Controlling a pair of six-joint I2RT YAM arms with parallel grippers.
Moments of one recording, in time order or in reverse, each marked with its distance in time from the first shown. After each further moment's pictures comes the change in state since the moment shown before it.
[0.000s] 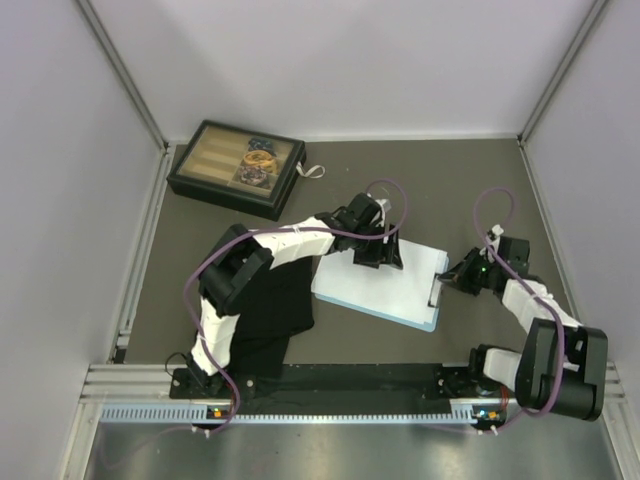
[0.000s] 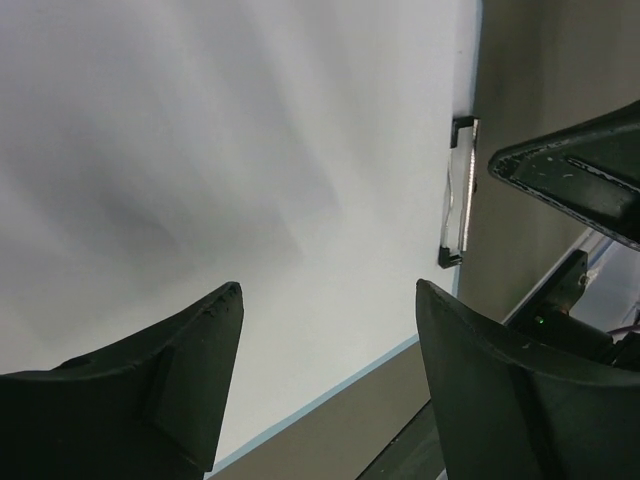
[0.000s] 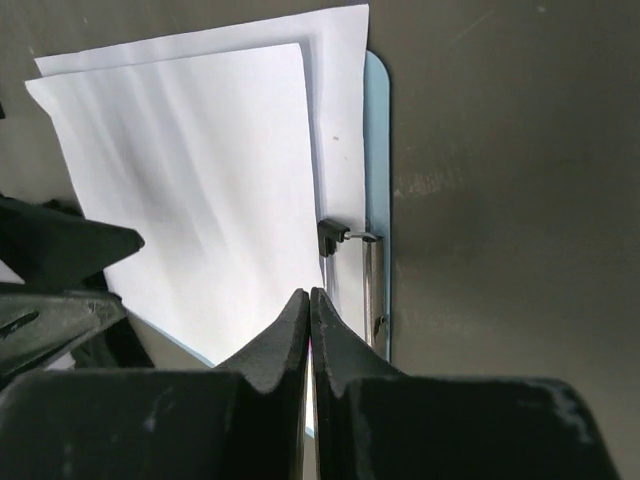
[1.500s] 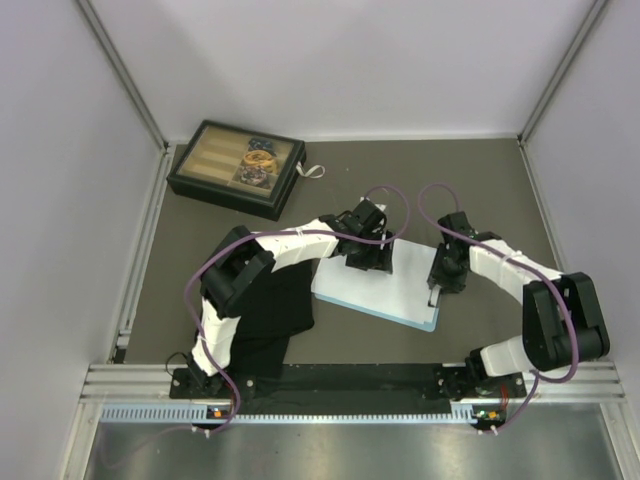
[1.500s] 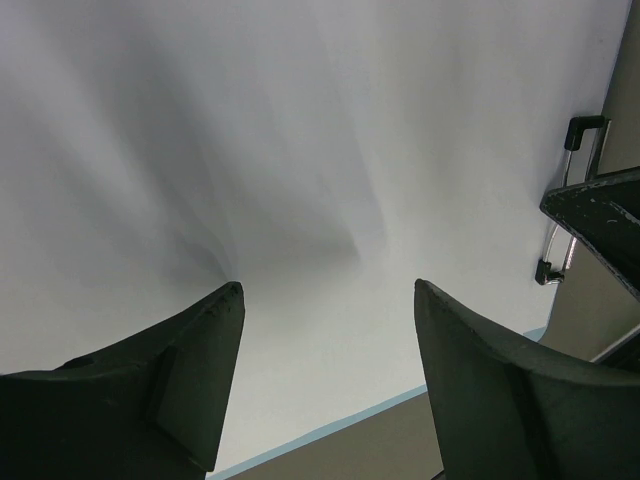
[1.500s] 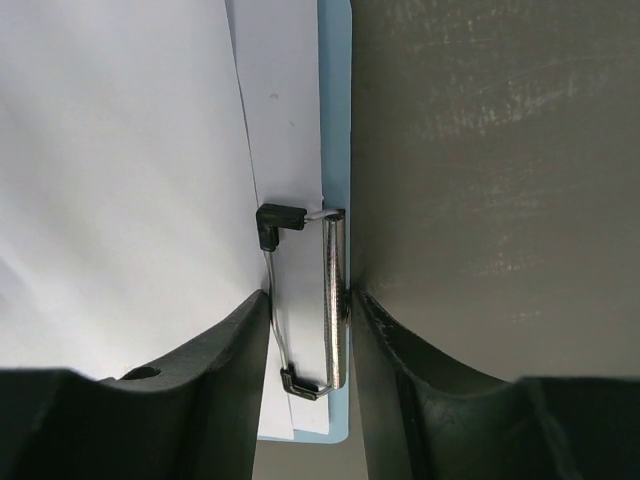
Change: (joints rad) left arm -0.035 0.000 0.015 -0.119 -0.177 0.058; right arm 0.446 0.246 0.315 -0.422 0.640 0.062
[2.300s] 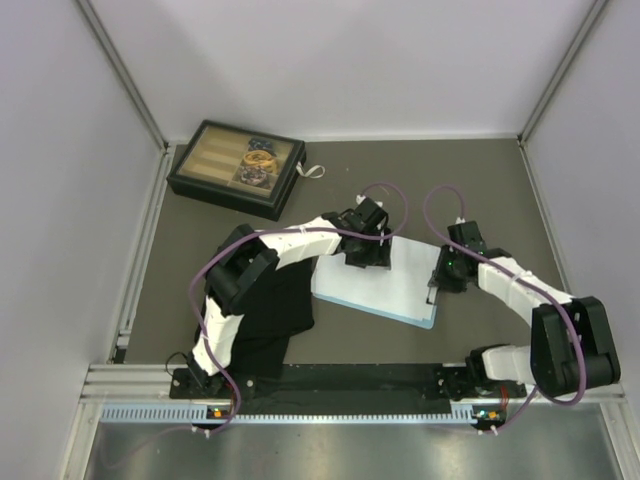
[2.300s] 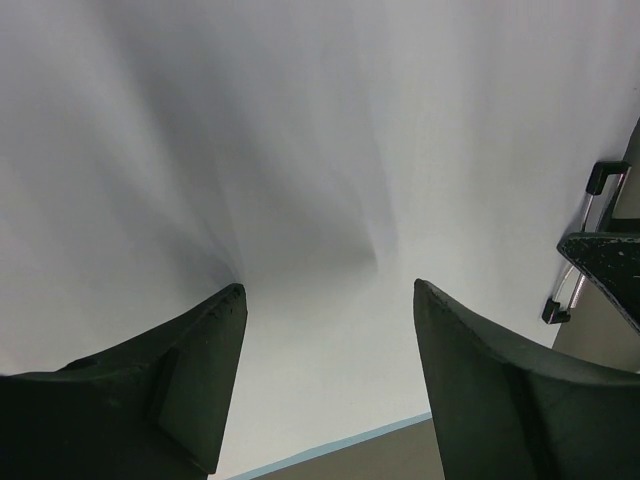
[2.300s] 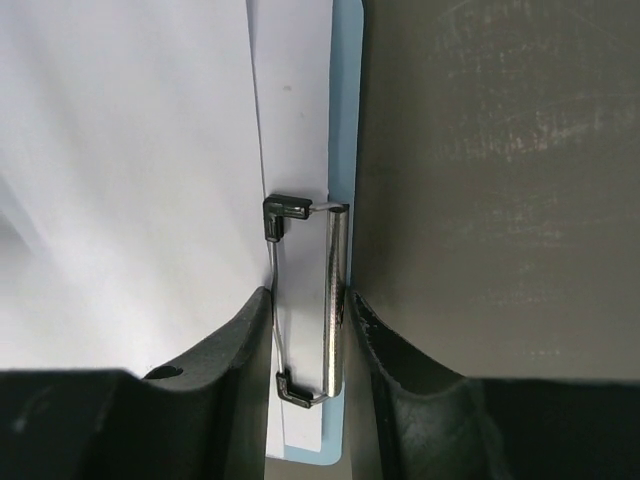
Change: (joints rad) left arm 0.002 0.042 0.045 -0.037 -0.067 -0.061; right arm -0.015 -0.120 -0.119 0.154 -0.058 -0.045
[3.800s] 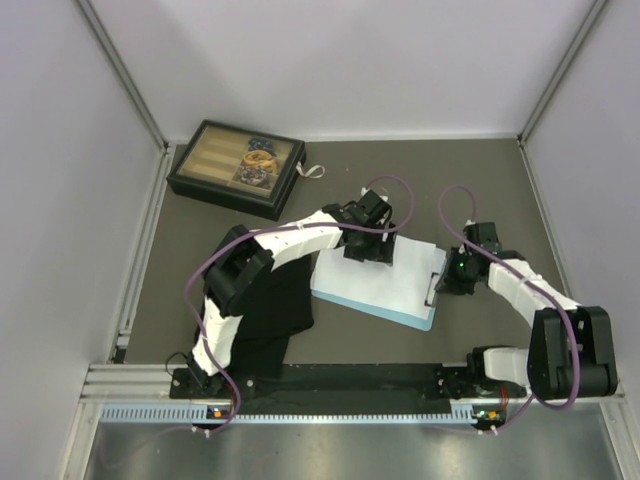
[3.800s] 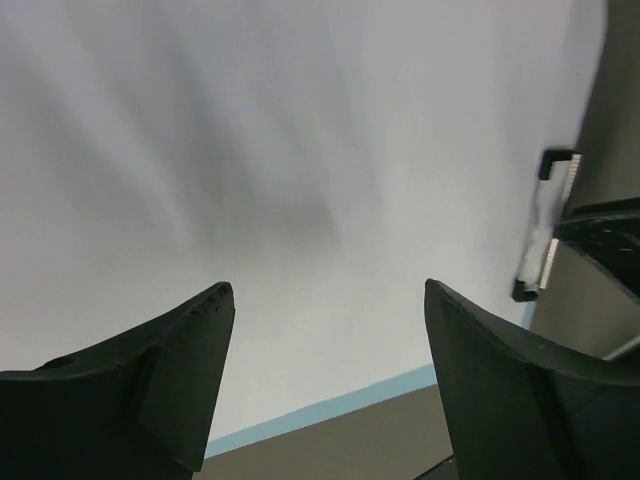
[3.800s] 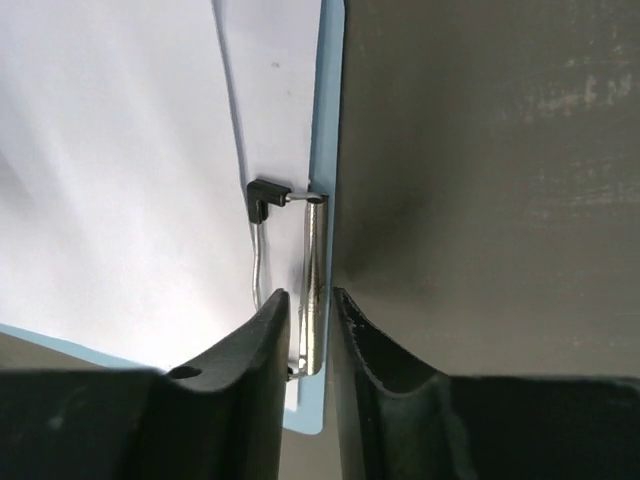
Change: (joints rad) left arm -0.004 -0.011 0.093 -0.126 -0.032 0.072; right arm -0.156 -0.043 -0.026 -0.021 -0.195 -0.080
